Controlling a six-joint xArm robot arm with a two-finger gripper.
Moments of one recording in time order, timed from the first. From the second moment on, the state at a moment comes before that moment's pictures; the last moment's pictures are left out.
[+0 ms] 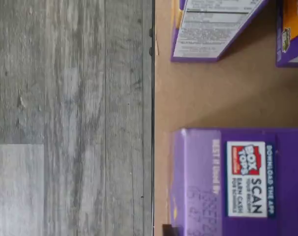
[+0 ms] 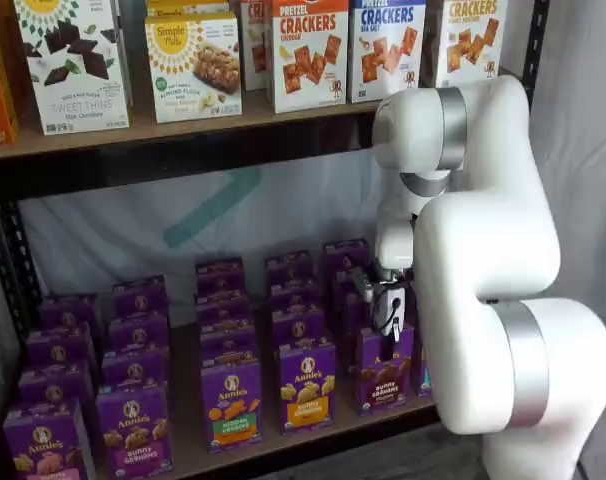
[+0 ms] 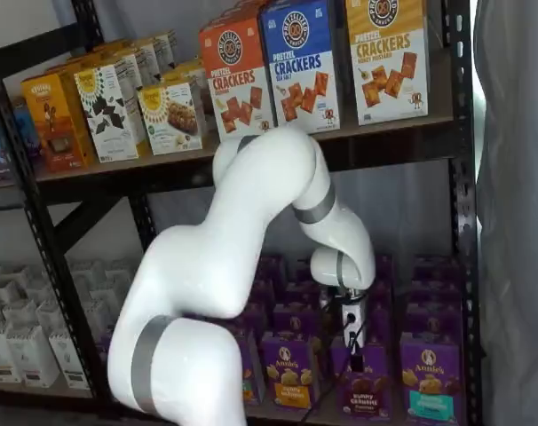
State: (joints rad) arm -0.18 1.04 -1.50 0.04 0.48 -1.77
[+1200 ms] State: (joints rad) arm -0.14 0.84 -1.24 0.08 0.43 -1.78
